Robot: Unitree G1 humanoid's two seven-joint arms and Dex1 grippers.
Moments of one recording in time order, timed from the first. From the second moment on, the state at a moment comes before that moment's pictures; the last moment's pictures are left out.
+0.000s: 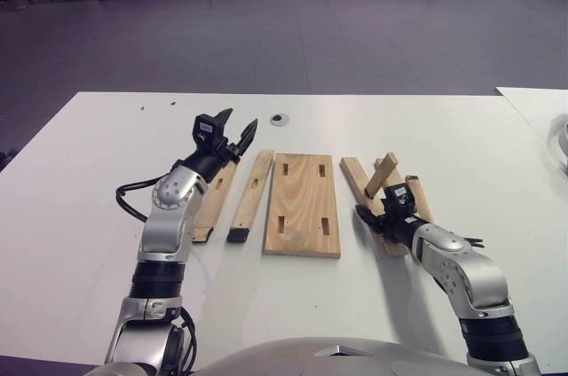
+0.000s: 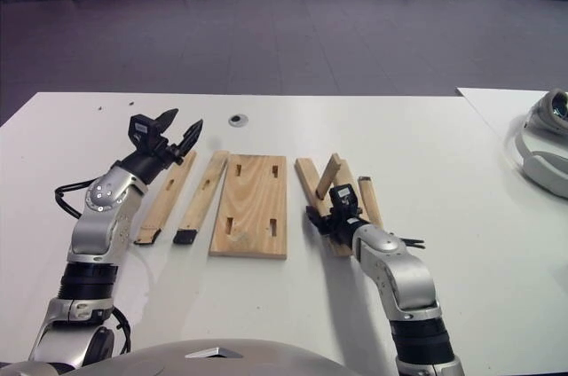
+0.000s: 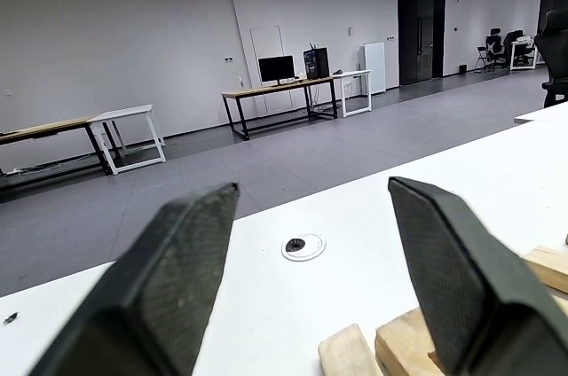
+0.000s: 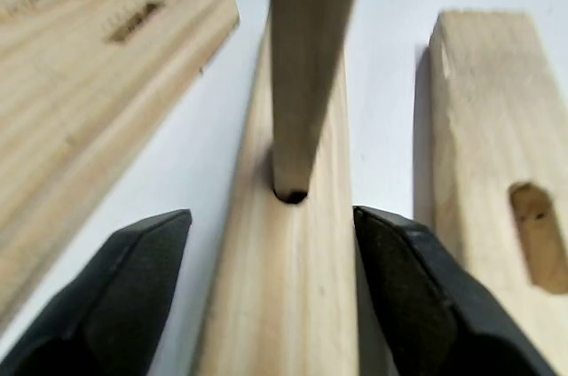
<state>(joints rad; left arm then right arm) -0.26 0.26 0.04 -0.03 -0.19 0.10 -0.42 0.03 -0.33 0.03 -0.31 0.30 0.86 0.23</state>
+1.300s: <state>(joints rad) -0.37 -0.04 0.26 -0.30 -1.25 0.92 0.03 -0.15 -0.34 0.16 -0.54 0.34 0.53 0.51</state>
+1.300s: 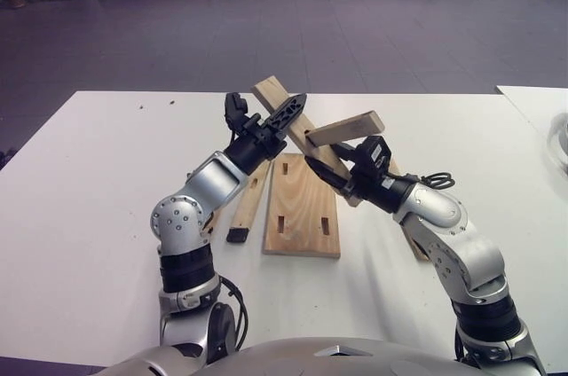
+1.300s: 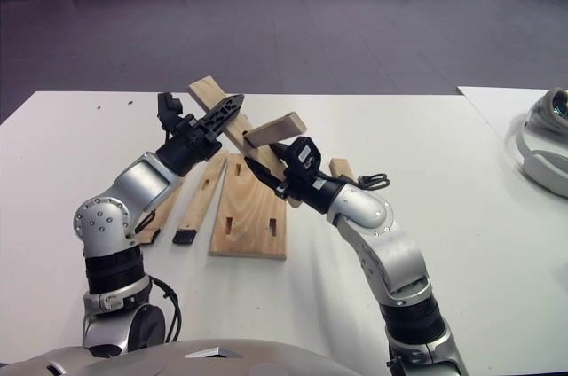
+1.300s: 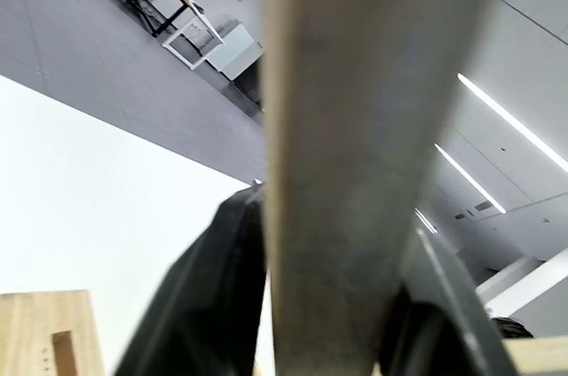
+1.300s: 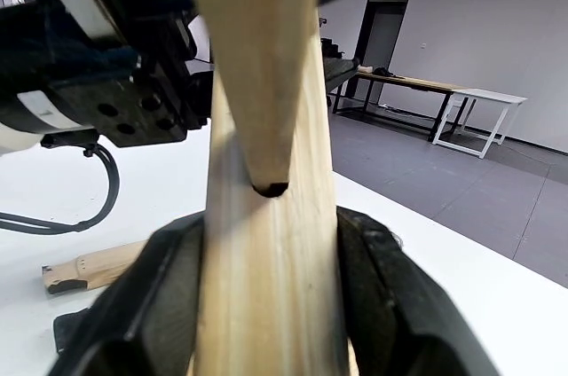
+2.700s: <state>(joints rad) 0.10 0.30 -0.17 -0.76 -0.45 0.59 0.14 0.12 -0.49 0.25 -0.41 0.11 0.56 0.49</state>
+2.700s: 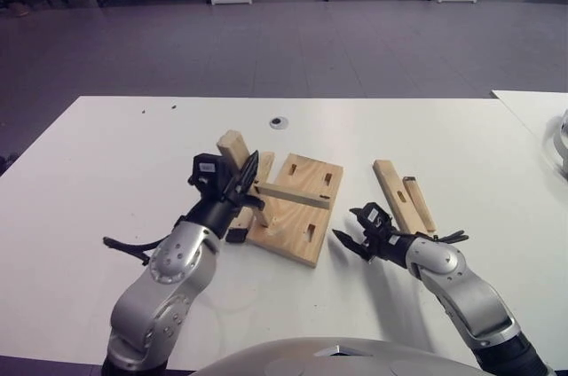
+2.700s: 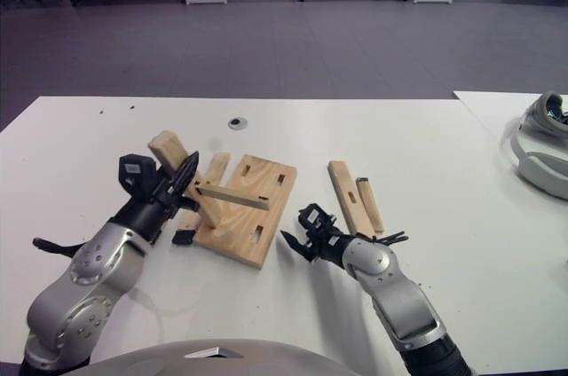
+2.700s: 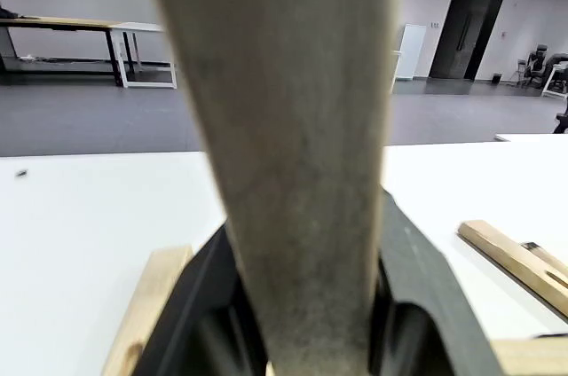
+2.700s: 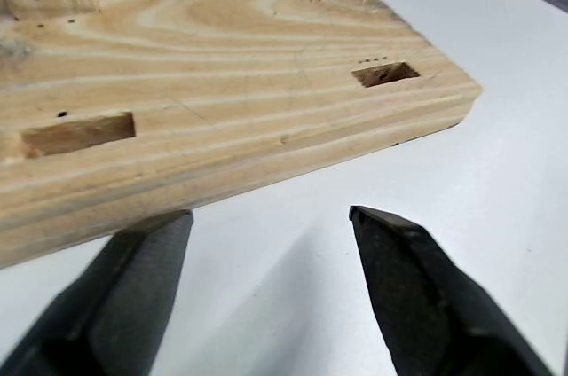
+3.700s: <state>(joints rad) -0.22 0.59 0.09 -0.50 -0.91 0.61 -0.08 -0.04 -0.49 -0.15 -0.24 0.15 0.45 0.38</state>
